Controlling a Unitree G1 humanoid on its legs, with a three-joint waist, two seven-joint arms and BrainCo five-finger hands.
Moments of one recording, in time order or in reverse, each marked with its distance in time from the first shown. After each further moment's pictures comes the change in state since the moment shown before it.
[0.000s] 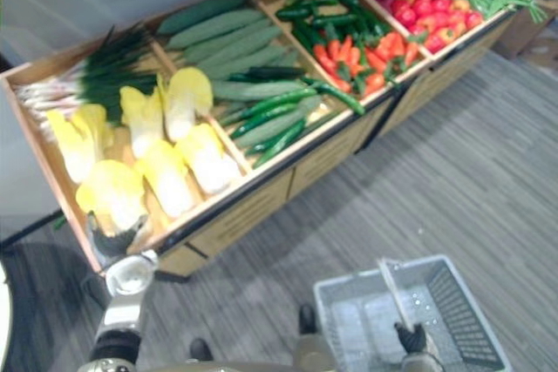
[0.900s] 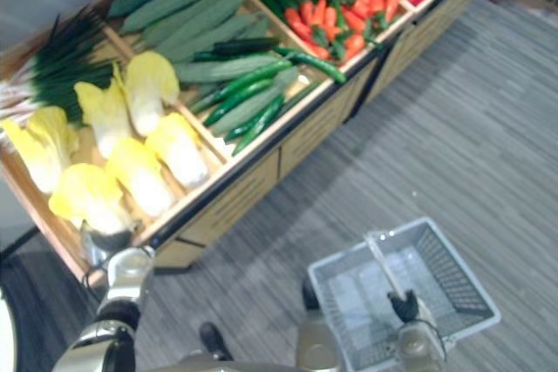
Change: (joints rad) left arm -0.233 0.083 0.076 0.392 0.042 0.043 0.121; right arm -0.107 -0.077 0.143 0.003 0.003 -0.026 -0.016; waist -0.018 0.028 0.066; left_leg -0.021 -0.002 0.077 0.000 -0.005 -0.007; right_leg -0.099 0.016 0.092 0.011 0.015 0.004
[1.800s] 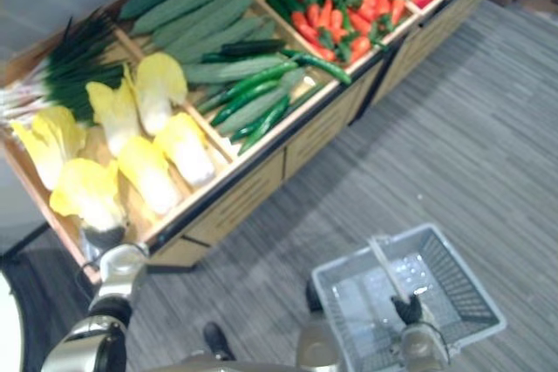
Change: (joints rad) left arm 0.019 0.032 -0.062 -0.050 -0.139 -0.066 -0.098; right arm -0.006 0.006 -0.056 0.074 0.000 0.013 0.007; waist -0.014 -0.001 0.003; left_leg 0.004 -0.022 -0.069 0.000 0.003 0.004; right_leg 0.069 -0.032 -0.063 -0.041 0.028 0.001
